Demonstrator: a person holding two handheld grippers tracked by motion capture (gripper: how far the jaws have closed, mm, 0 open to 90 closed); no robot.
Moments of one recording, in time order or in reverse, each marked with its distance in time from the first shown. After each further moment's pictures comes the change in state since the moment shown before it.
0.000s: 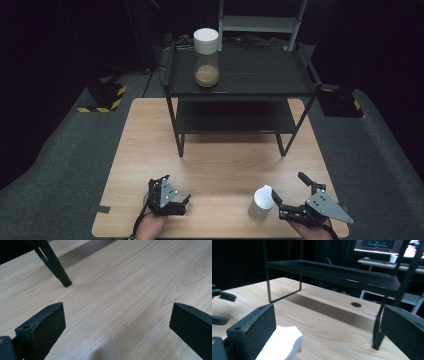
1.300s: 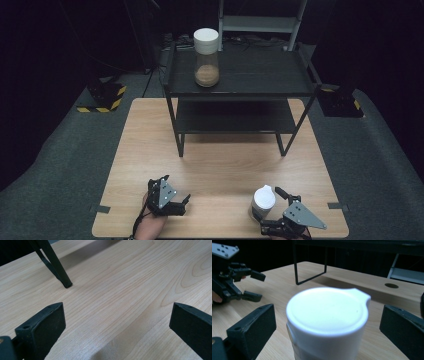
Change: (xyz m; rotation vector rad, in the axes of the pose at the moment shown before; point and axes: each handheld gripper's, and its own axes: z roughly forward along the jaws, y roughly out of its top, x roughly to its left) left arm 0.000 -0.003 -0.002 -0.016 0.001 -0.003; right arm 0.023 -0.024 0.016 0.099 0.124 0.050
